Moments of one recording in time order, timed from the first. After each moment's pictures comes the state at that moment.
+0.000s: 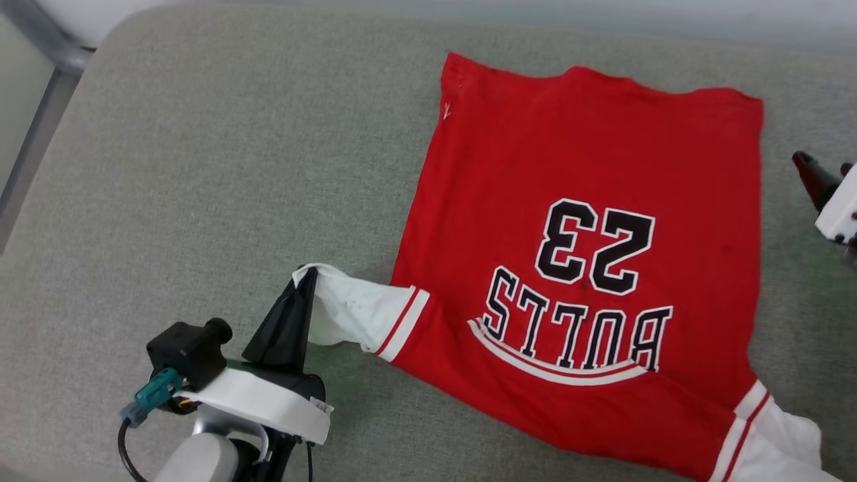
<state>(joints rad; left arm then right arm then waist) -0.15 0.34 -0.38 0.00 -0.65 0.03 -0.23 -0.71 -0.26 -0.30 0.57 0.28 0.13 0.54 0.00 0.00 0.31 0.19</state>
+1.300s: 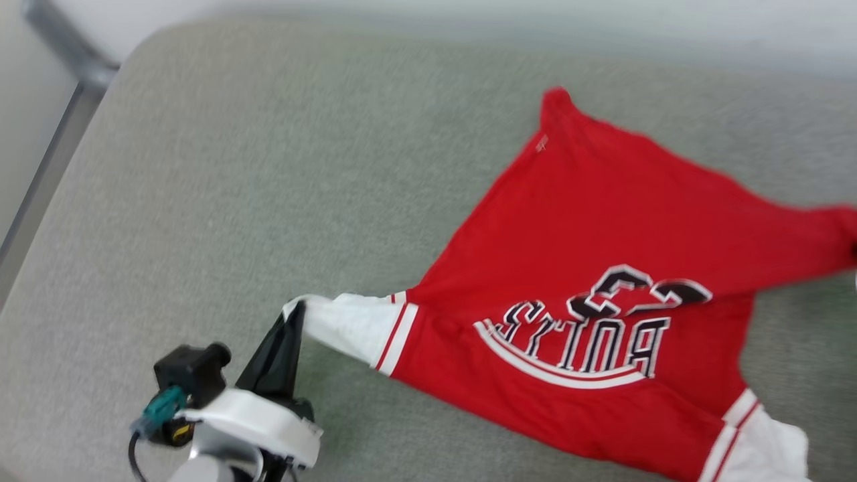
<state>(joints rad) -0.14 0.31 -0.36 0.11 -0.63 0.02 -0.24 -0.66 -0.35 -0.28 0.50 0.16 0.13 0.91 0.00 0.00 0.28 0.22</state>
